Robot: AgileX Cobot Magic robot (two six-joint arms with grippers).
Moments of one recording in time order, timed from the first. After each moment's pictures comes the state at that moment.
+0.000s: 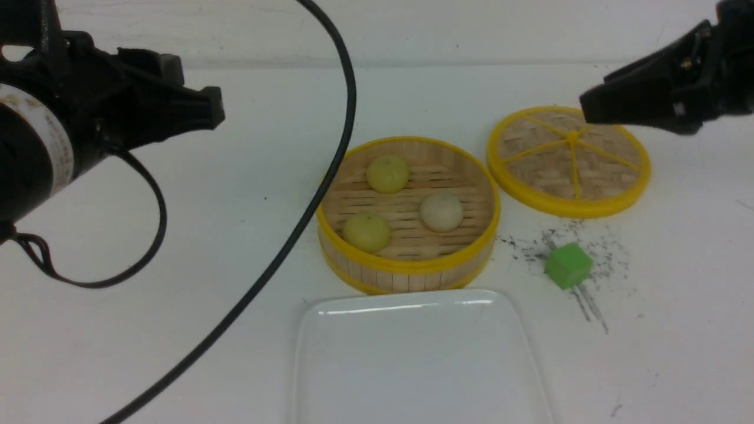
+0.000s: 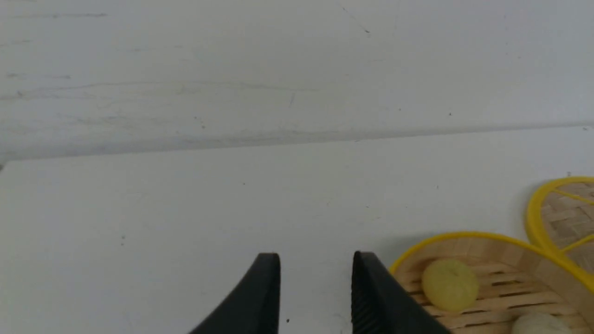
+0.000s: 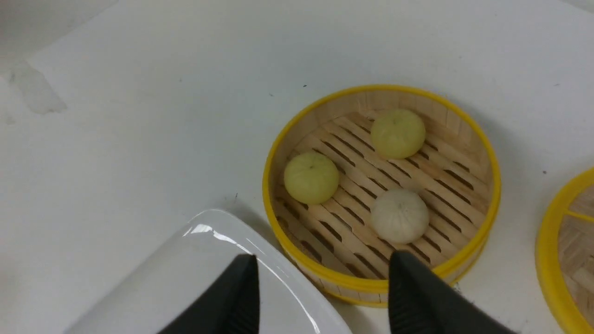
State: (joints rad) right arm 0.11 1.36 -1.32 0.86 0.98 -0.87; left arm -0.58 1.05 -0.89 1.09 0.40 -1.17
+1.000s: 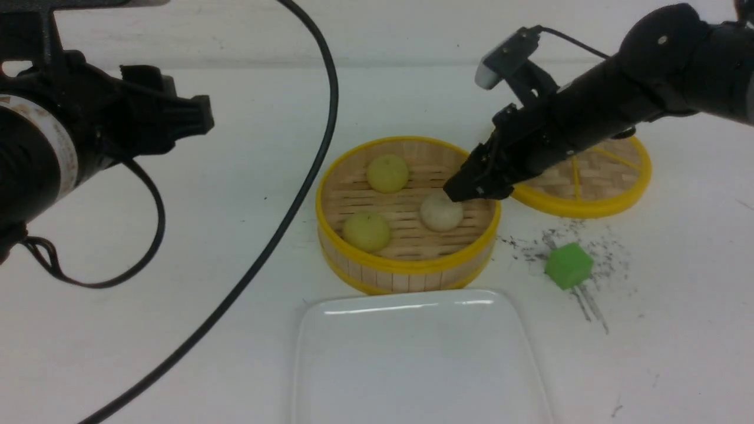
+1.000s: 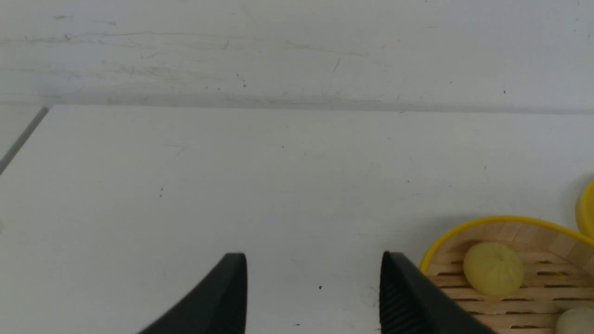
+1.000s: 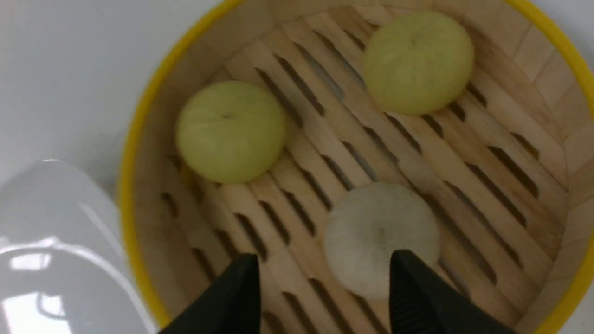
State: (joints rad) right arm 0.30 1.94 -1.50 0.77 0.74 -0.99; left arm -0.58 1.07 -0.89 1.09 0.51 -1.22
